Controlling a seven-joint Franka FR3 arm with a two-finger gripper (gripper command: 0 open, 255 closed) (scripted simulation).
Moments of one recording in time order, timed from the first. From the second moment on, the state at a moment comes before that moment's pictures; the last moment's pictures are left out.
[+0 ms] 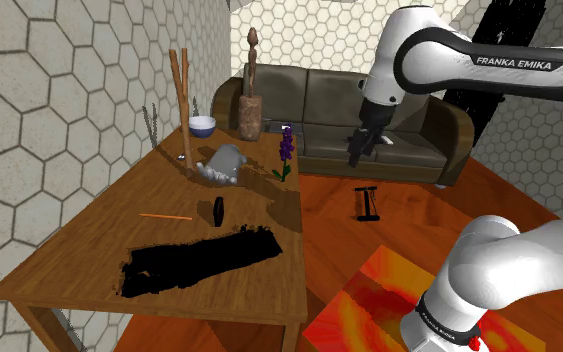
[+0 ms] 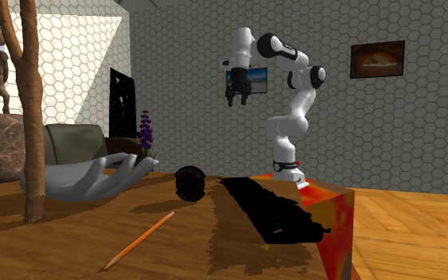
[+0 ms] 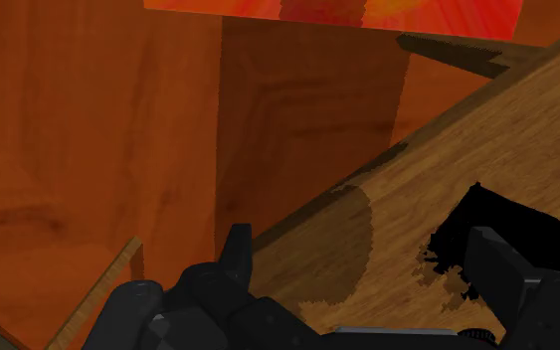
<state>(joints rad) 0.01 -0.79 0.00 -2.39 -0.01 1.68 -0.08</state>
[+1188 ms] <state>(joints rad) -0.05 -0.31 0.35 -2.20 0.06 1.94 0.59</state>
